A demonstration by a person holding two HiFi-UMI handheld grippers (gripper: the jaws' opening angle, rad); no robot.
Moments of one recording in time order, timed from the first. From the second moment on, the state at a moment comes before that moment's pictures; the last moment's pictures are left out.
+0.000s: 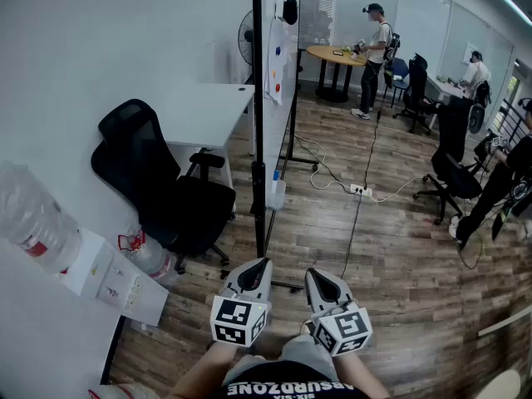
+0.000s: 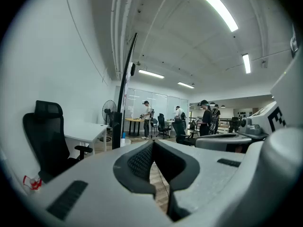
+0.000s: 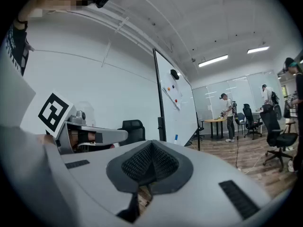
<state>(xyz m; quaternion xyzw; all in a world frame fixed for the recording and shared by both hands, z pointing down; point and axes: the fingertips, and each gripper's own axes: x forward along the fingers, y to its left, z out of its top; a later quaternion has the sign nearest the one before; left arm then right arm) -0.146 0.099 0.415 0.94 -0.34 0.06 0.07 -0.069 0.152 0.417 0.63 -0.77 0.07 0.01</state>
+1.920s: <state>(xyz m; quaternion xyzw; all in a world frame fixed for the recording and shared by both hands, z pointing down) -0.035 -0.052 0.413 0.90 -0.42 0.07 0.05 0.041 0.026 0.447 0.58 -0.81 0.11 0.03</state>
